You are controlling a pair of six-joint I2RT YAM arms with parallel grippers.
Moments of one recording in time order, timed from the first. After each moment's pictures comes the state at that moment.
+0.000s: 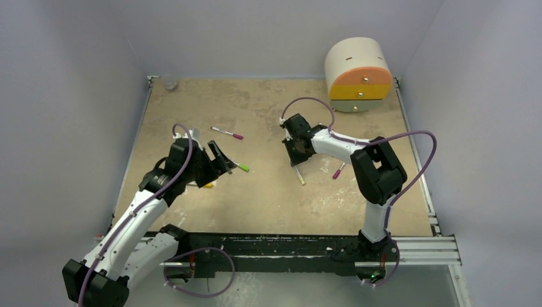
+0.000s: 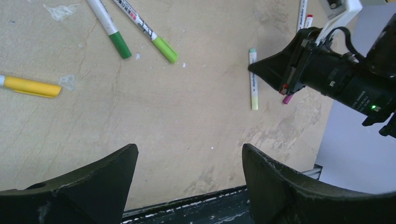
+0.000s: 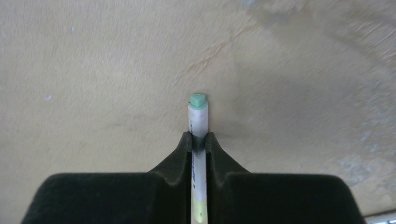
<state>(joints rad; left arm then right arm) -0.40 0.83 0.73 -0.63 0.09 -0.88 0.60 1.89 1.23 -0.46 0.06 0.19</state>
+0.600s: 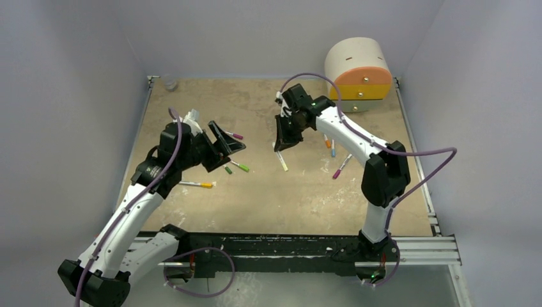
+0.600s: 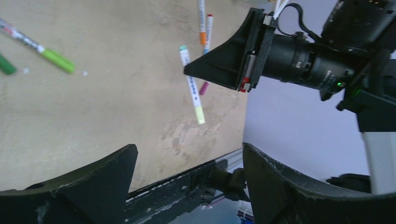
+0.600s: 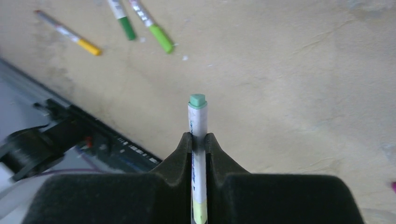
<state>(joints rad) -0.40 0.89 0.93 -0.57 0.26 -1.00 0.59 1.87 1.65 -0.90 -0.23 0.40</state>
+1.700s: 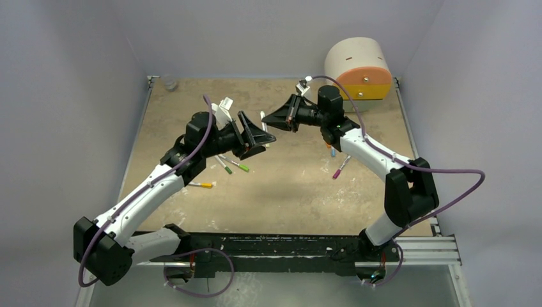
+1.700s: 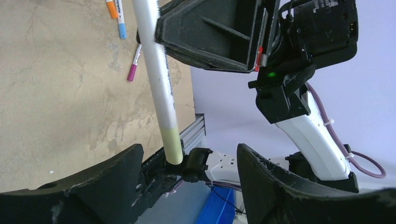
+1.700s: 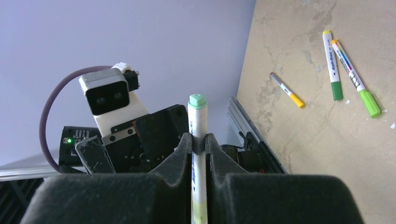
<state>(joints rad) -0.55 1.12 0.95 -0.13 0.44 -1.13 0.46 1.60 1.18 0.23 -0.75 1.25</state>
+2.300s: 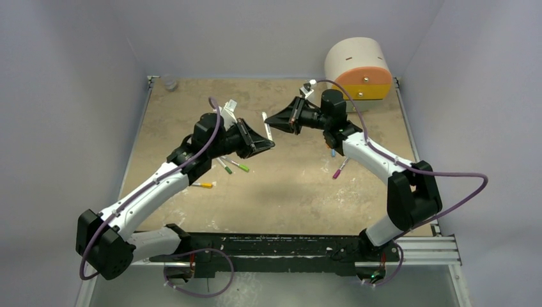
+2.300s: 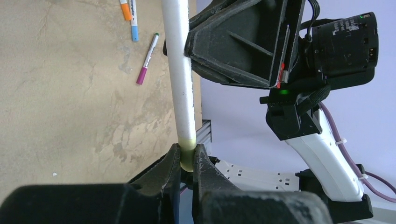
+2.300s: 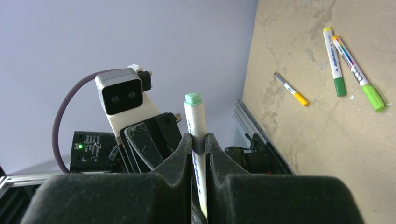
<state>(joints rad) -0.60 1.16 0.95 -0.12 0.35 -1.15 0.45 1.57 1.11 0.28 -0.74 1.32</state>
